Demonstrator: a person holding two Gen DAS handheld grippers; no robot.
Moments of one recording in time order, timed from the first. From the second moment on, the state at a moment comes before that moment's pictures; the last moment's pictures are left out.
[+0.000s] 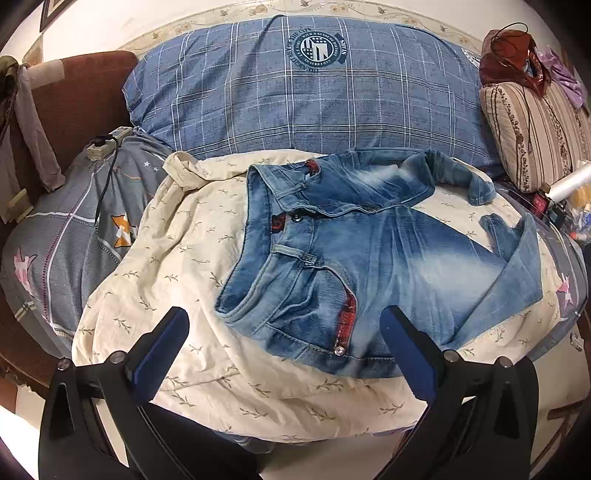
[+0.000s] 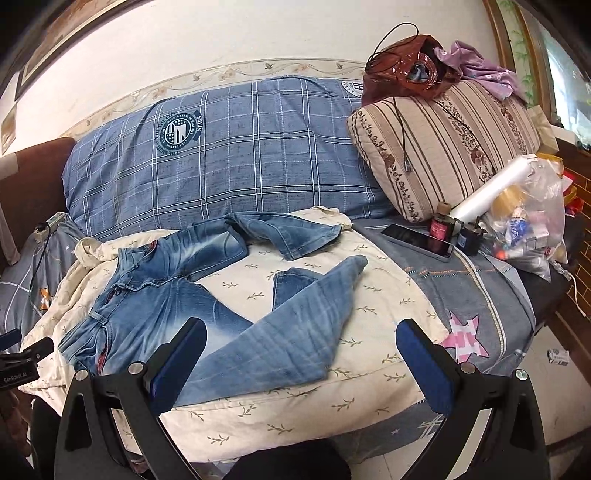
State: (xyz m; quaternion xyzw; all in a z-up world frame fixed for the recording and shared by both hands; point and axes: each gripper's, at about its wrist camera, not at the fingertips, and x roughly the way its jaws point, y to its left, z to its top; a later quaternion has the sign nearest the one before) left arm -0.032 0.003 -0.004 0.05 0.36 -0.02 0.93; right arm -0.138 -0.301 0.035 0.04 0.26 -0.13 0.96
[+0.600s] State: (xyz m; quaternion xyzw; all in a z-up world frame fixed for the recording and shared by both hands) left arm -0.027 -0.001 -0.013 0.03 0.39 -0.05 0.92; right arm -0.135 -0.308 0.028 0.04 0.27 -0.14 0.95
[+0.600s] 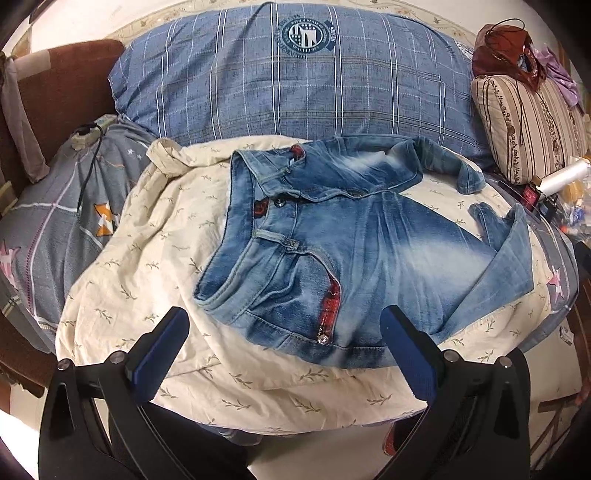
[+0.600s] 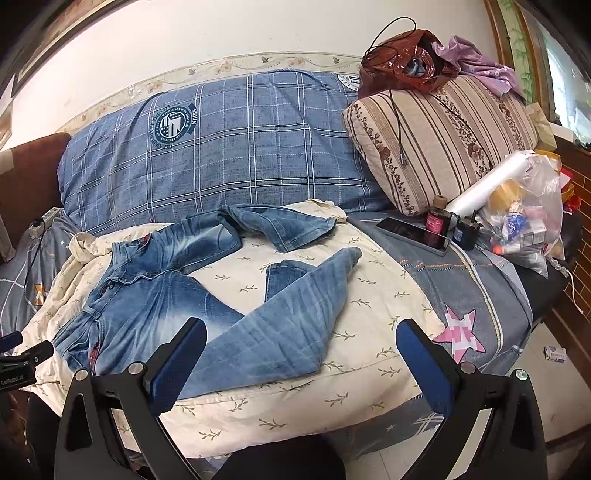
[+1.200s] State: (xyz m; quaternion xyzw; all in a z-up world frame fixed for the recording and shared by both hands) left arm -0.001 -0.002 -0.021 0.02 0.44 -0.07 0.90; right arm -0.105 -0.351 0.018 0.10 0.29 -0.14 0.94
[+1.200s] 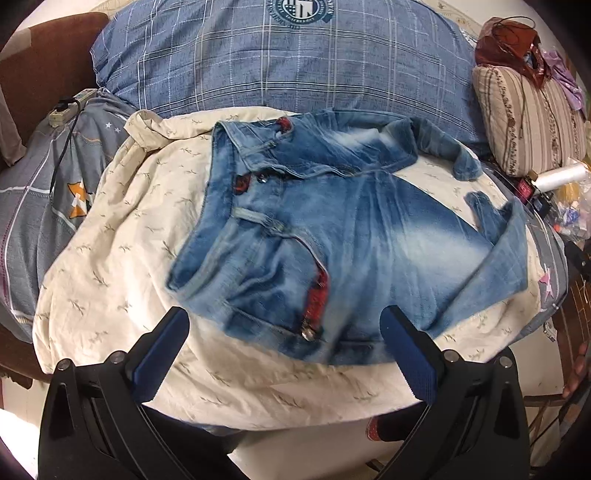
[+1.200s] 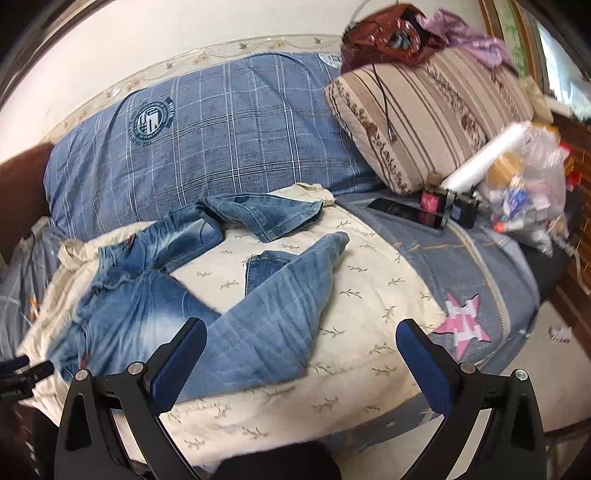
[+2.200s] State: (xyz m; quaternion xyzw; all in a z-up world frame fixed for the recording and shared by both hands) left arm 0.062 0.082 -0.078 -0.21 0.60 -0.09 0.77; right arm -0.083 -0.499 -0.067 0.30 0.41 -0.13 0.85
